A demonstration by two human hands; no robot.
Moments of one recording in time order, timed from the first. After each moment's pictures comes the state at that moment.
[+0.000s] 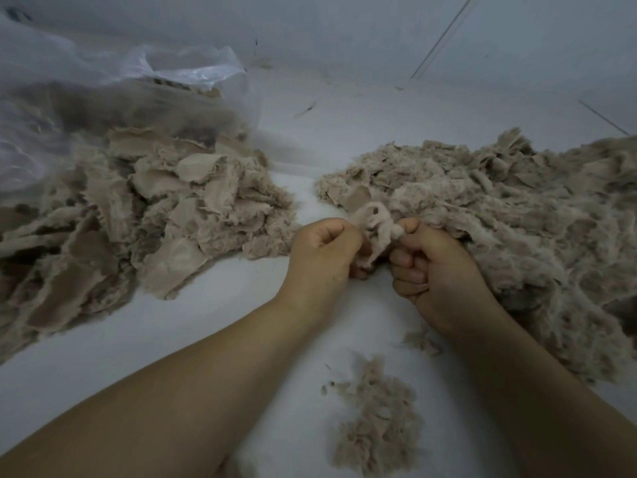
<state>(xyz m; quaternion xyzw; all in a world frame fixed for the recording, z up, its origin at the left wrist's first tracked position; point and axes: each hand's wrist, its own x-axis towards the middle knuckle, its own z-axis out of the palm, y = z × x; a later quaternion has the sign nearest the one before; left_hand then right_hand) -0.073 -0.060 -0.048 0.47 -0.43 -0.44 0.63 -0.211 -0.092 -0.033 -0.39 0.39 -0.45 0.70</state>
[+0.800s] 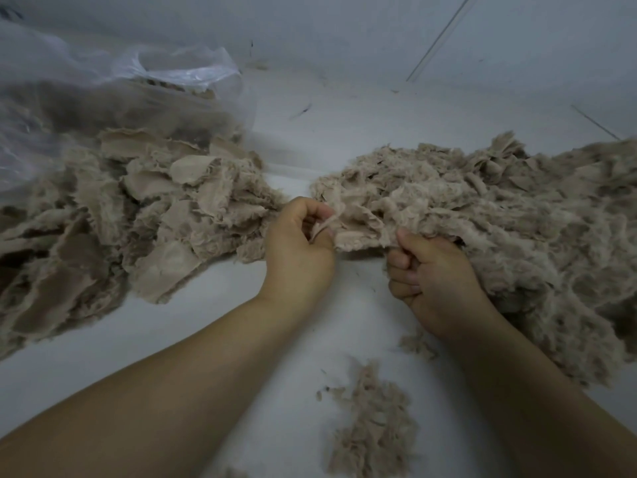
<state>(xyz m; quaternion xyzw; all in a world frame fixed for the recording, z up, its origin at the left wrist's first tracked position) -0.056 -0.073 -0.053 0.55 -0.47 -0.27 0.64 -0.209 -0.090 -0.032 -0.36 0.42 -0.46 0.69</state>
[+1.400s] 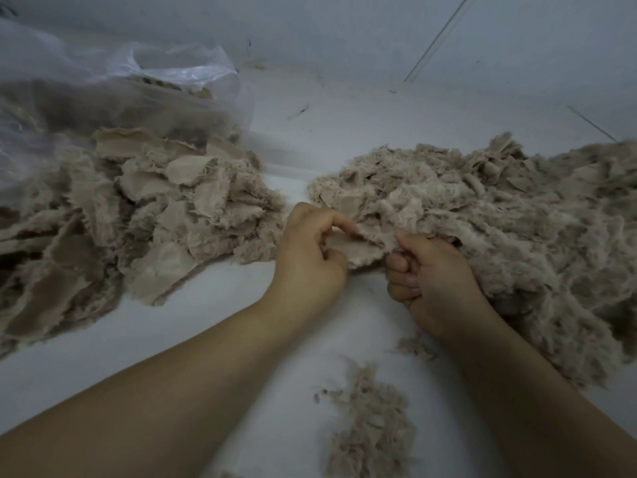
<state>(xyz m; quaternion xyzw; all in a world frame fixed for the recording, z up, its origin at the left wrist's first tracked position) -0.061 -0.061 -0.047 0.54 -0.59 -0.21 0.56 -0.208 -0.091 -0.033 -0.36 0.43 -0.47 0.68</state>
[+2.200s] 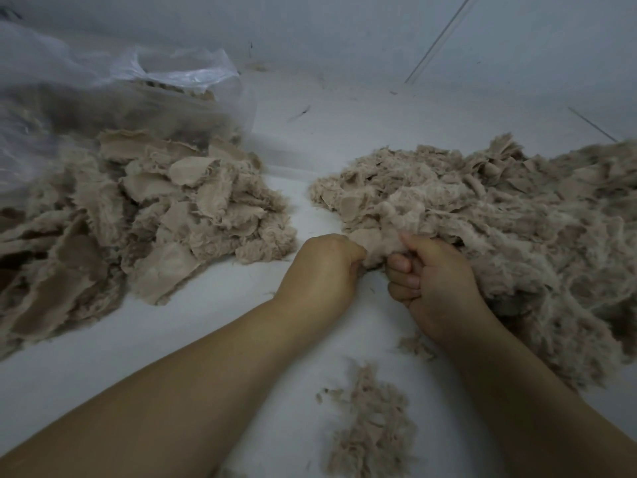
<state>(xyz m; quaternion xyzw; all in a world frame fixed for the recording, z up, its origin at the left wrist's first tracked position) -0.064 -0.064 -0.047 0.54 -0.75 -0.10 0.37 -0.210 -0.088 -0.031 -0.35 0.41 -0.48 0.69</state>
